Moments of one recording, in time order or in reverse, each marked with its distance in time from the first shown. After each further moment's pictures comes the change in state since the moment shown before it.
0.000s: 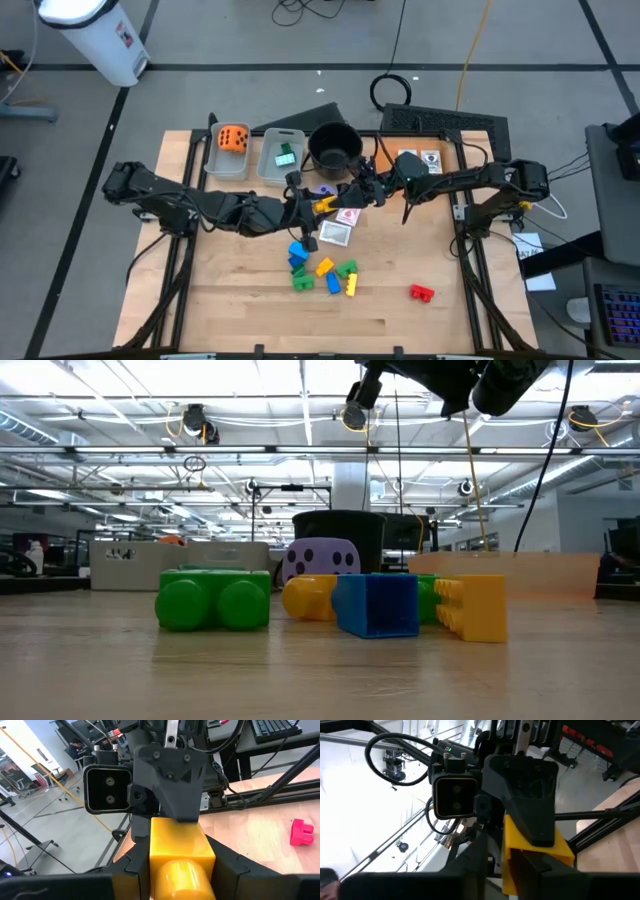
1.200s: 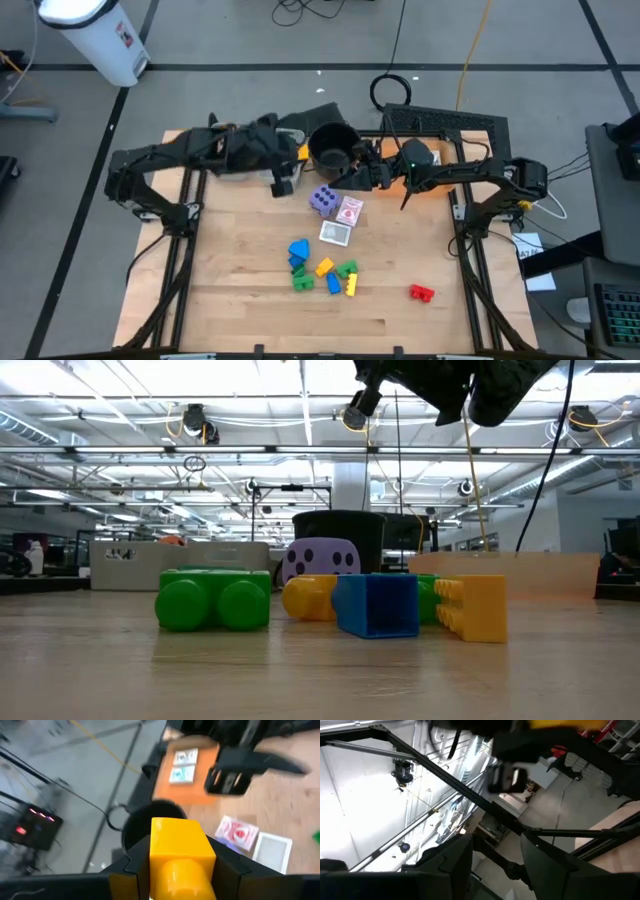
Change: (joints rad) left arm 0.311 -0.009 0.509 -0.923 0.208 -0.027; right arm -0.141 0.001 -0.001 0.094 -0.088 0.028
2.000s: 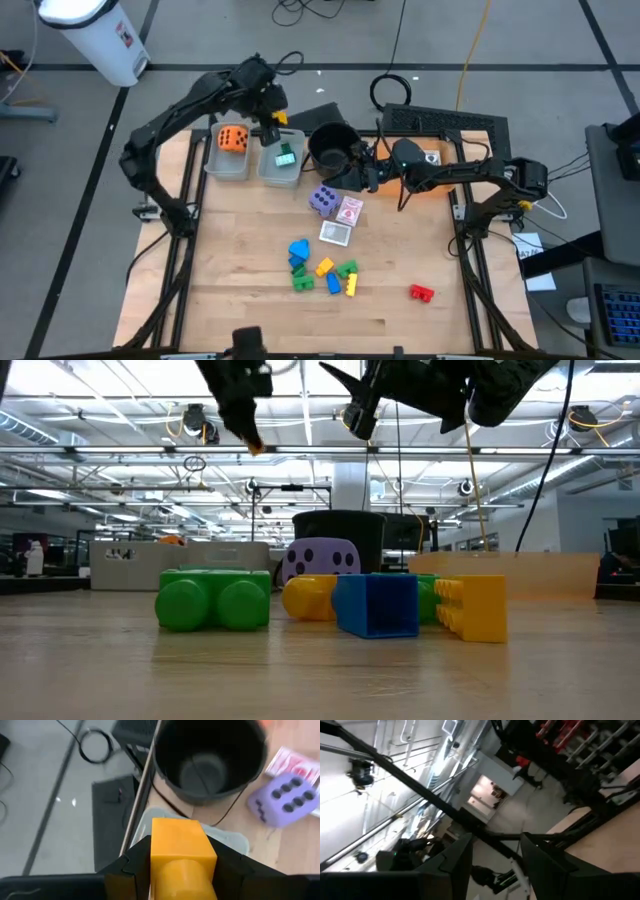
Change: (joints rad) left arm 0.616 0.150 0.000 -0.165 0.465 0.242; right arm 0.001 0.000 0.000 -0.187 0.106 -0.188
